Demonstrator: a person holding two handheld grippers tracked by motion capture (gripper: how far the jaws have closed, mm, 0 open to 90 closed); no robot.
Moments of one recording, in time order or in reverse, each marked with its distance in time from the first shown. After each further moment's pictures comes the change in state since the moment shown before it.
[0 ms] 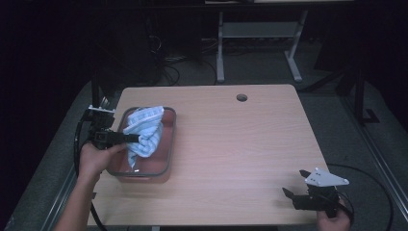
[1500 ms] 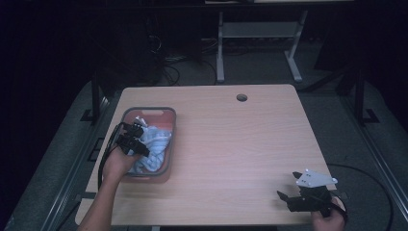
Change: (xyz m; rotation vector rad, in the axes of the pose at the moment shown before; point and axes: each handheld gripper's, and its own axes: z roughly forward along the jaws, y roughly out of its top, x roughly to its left) left arm -0.004 -0.009 0.087 0.337 0.292 0.133; right arm 0.009 0.002 0.013 0.049 0.035 -0.060
